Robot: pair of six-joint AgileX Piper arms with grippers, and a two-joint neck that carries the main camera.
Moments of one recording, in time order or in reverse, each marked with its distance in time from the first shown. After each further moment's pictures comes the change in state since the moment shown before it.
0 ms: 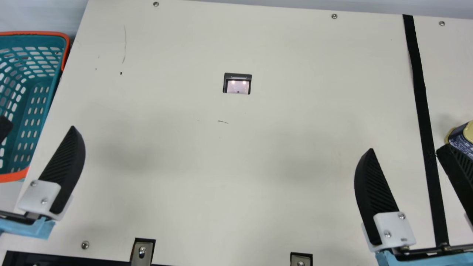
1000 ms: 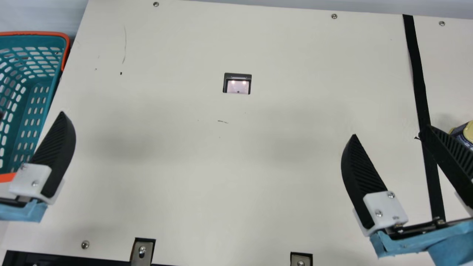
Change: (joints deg) left arm -1.8 4.1 -1.4 7.2 -3.8 -7.7; right arm 3.1 11.8 -5.0 5.7 -2.1 -6.1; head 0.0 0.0
